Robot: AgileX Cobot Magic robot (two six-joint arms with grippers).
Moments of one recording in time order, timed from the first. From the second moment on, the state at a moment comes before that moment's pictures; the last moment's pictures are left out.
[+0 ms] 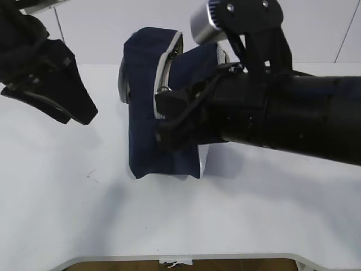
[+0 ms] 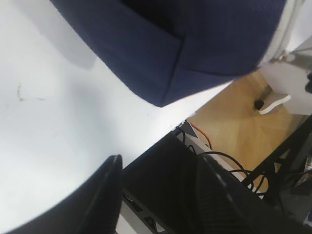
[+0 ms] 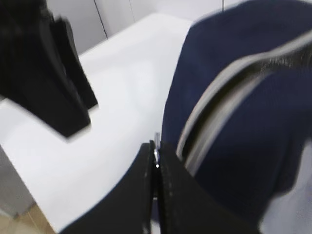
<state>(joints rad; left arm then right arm) -0.38 1.52 -1.35 -0.46 1.23 0.21 0.76 1.35 -0.82 -0.06 -0.09 0.20</state>
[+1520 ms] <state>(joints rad) -0.41 1.53 -1.35 -0.42 1.19 0.26 0.76 1.47 -1.05 0.00 0.10 0.16</state>
